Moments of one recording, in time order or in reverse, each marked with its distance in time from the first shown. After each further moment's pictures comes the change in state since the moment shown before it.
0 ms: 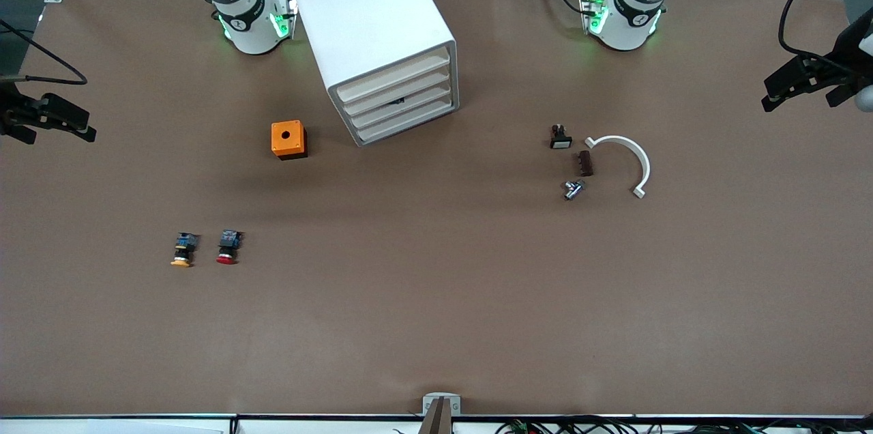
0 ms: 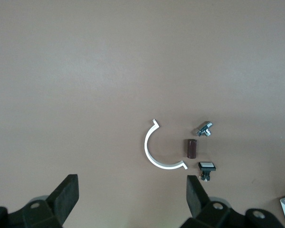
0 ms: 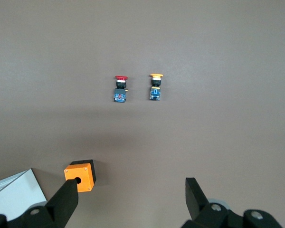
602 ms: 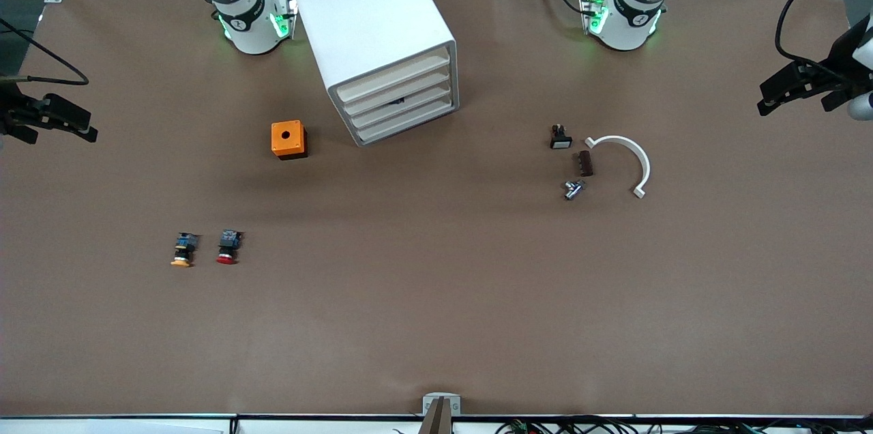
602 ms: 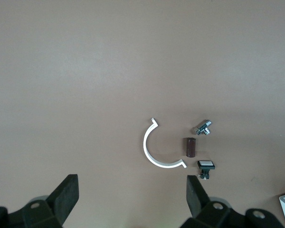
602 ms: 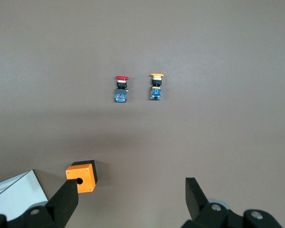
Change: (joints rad) left arm -0.002 0.047 -0.004 0.039 0.000 -0.014 0.000; right arm 0.000 0.000 0.006 0.000 0.000 0.000 0.018
